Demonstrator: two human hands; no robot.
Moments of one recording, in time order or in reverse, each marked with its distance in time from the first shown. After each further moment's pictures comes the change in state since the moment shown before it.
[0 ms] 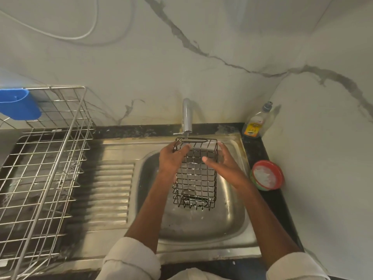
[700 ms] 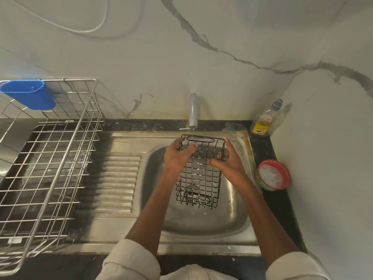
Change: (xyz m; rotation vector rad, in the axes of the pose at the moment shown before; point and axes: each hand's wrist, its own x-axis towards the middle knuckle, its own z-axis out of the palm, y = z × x) left_hand -0.020 -0.004 0.002 0.028 0.022 0.031; right_hand 0.004 0.011 0.005 0.018 0.062 -0.078
